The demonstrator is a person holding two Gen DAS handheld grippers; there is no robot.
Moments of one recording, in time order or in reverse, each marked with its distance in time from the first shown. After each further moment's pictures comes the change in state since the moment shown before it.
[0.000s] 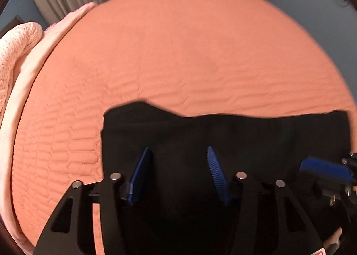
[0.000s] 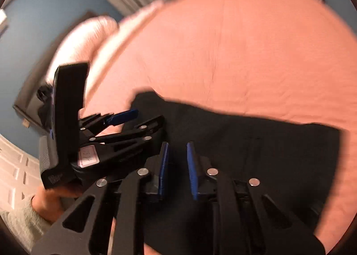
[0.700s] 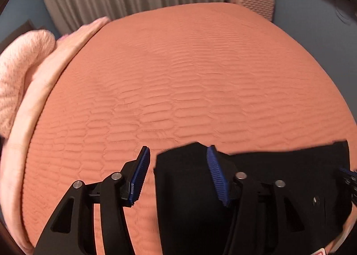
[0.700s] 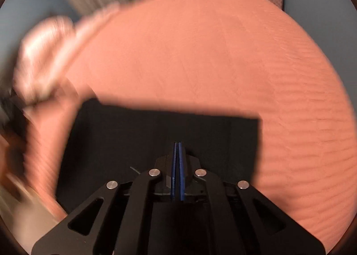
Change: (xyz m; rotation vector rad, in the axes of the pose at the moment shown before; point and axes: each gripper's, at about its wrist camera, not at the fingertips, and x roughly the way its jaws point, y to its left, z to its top) left arm -0.046 0.034 0.029 0.008 -0.126 0.032; right arm -0.062 -0.073 -0.044 0.017 -0.022 -0.335
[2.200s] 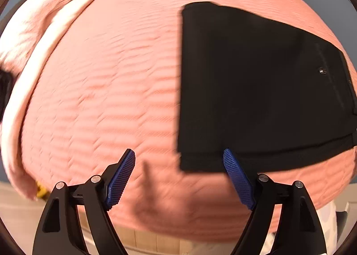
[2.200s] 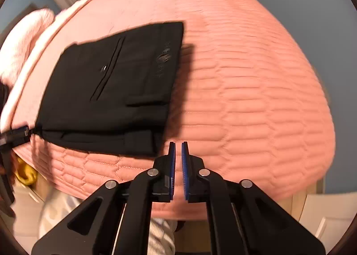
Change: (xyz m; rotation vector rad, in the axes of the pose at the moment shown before) left arm -0.064 0.018 -0.186 -0.120 0.262 0.065; right arm -0.087 -0.039 -0.115 0.108 0.018 0.017
